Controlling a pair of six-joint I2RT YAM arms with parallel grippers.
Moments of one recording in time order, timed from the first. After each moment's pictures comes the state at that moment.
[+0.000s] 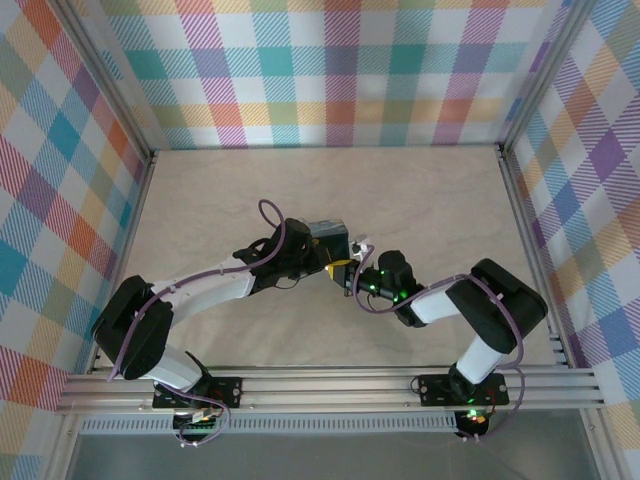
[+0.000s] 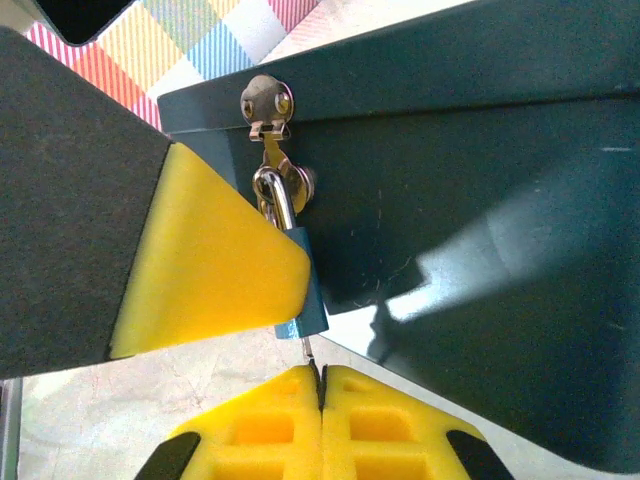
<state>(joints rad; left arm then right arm) -0.75 1.49 0.90 -0.17 0.06 -0.97 0.70 1.65 0.42 0.95 -0.33 0.47</state>
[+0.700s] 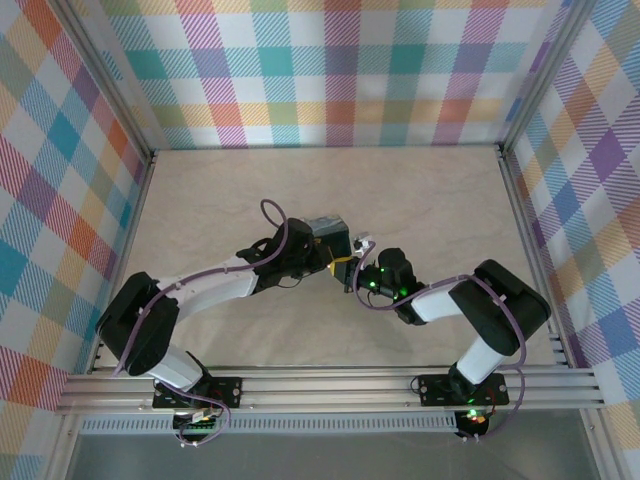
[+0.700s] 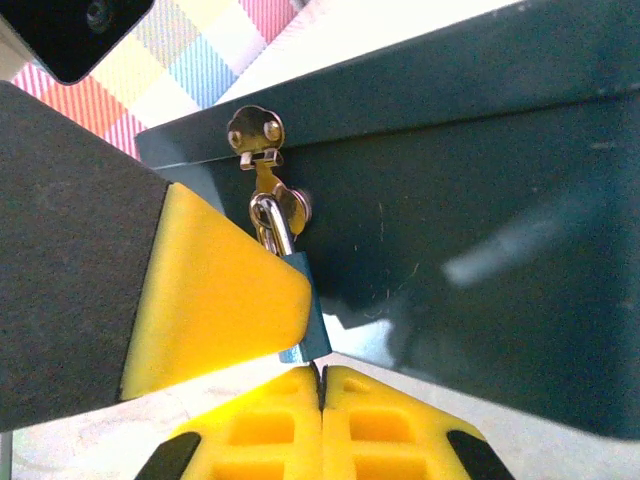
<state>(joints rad) -0.75 1.53 0.90 -0.11 0.07 -0.99 0.69 1.63 0.43 0.90 -0.30 0.50</state>
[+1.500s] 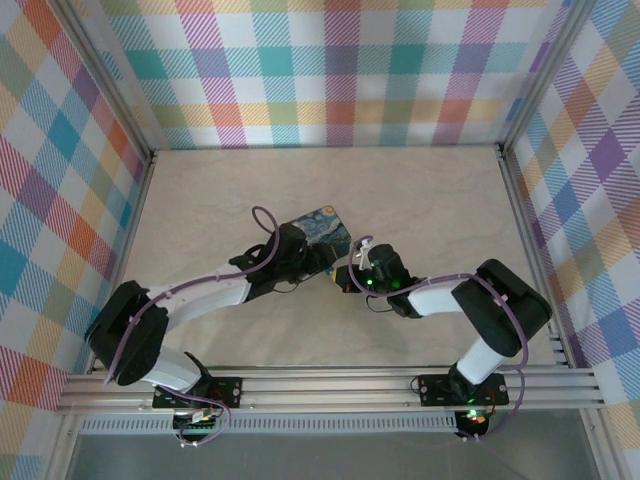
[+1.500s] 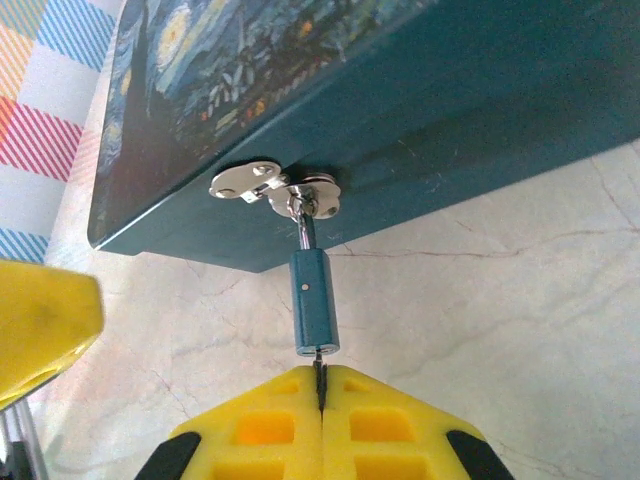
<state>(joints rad) -0.74 1.43 0.80 -0.06 0.08 -1.09 0.69 1.62 0.51 0.55 -0.28 0.76</state>
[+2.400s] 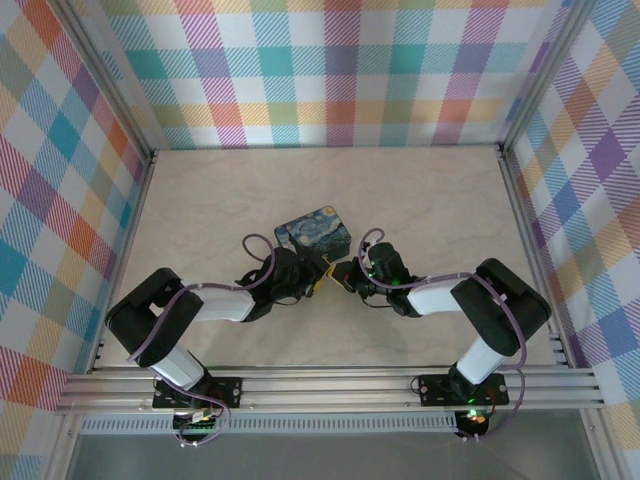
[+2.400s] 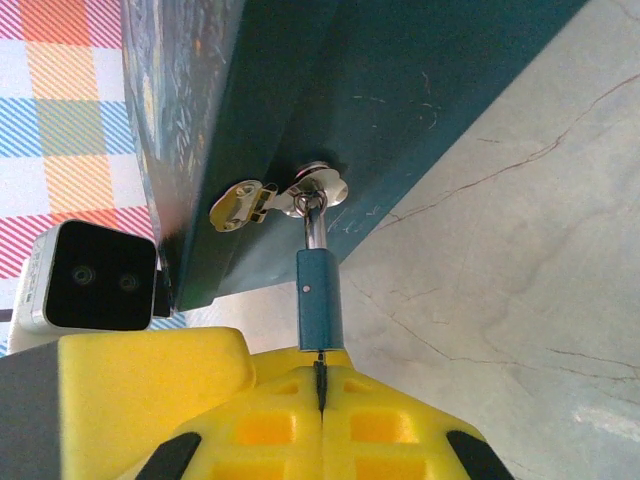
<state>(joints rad) -0.73 1.59 0.55 0.51 0.14 -1.51 0.69 1.63 0.52 0.60 -0.34 1.26</state>
